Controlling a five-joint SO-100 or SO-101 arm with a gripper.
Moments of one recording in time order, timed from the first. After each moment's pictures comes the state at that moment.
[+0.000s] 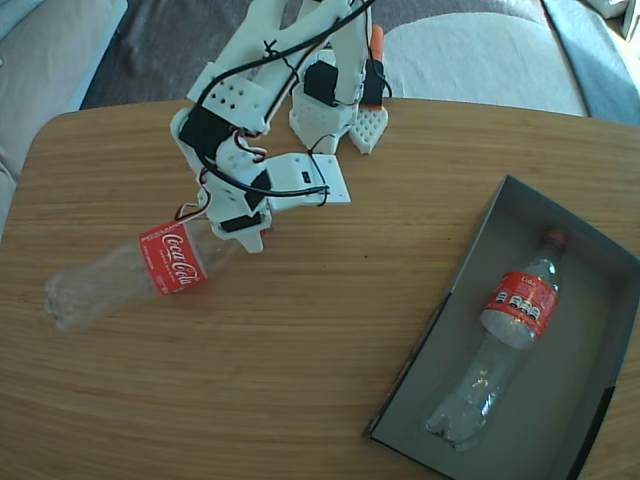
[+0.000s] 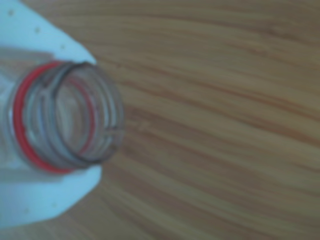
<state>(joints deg) 31.0 94.0 121.3 63.3 -53.7</state>
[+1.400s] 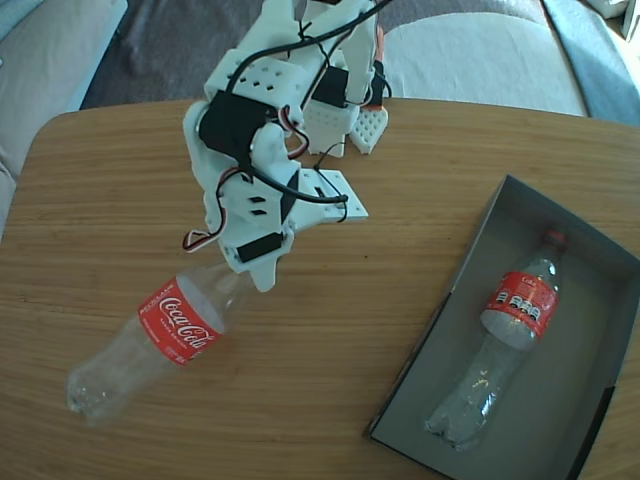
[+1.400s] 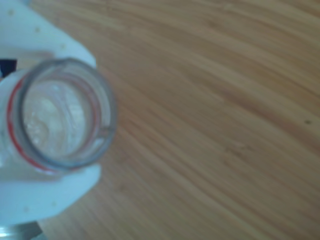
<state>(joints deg) 20.0 94.0 102.8 70.0 -53.7</state>
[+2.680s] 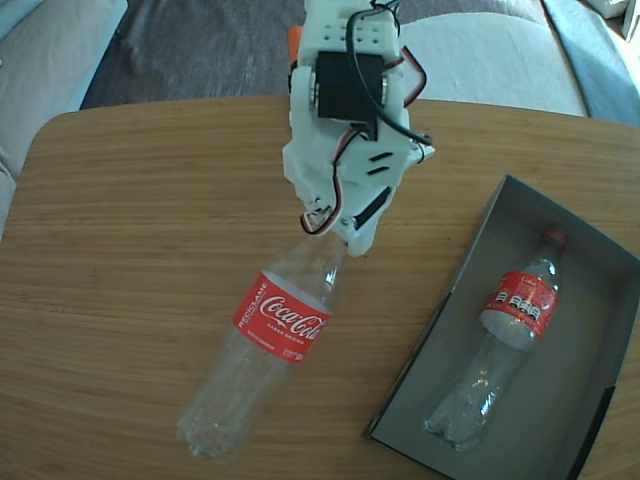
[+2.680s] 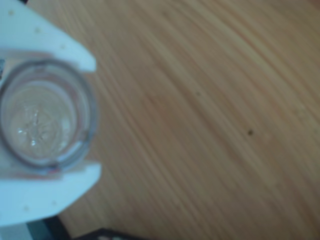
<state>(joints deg) -0.5 103.2 101.1 85.7 -53.7</state>
